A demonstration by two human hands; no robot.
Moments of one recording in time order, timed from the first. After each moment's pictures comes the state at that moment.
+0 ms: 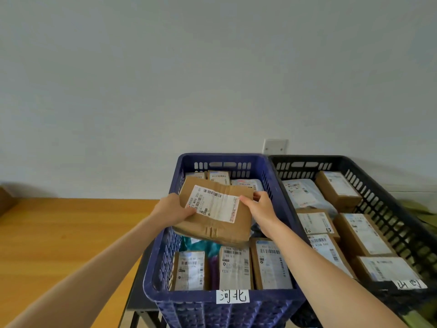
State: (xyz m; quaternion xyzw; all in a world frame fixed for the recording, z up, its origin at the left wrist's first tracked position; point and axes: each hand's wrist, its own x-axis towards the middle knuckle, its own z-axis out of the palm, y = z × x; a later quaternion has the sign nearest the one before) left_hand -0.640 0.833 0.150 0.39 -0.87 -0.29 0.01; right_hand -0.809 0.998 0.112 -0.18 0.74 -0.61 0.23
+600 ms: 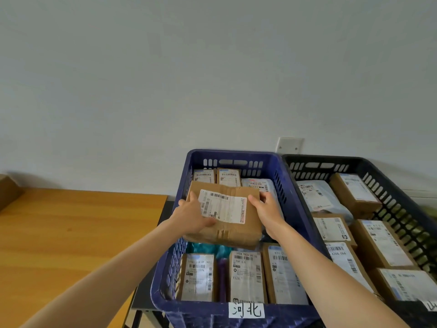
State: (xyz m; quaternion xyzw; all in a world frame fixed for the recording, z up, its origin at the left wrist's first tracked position) left_hand -0.657 0.838 0.131 0.38 -0.89 -0.26 -0.04; right_hand -0.821 0.971 0.093 -0.16 0.75 -0.60 0.25
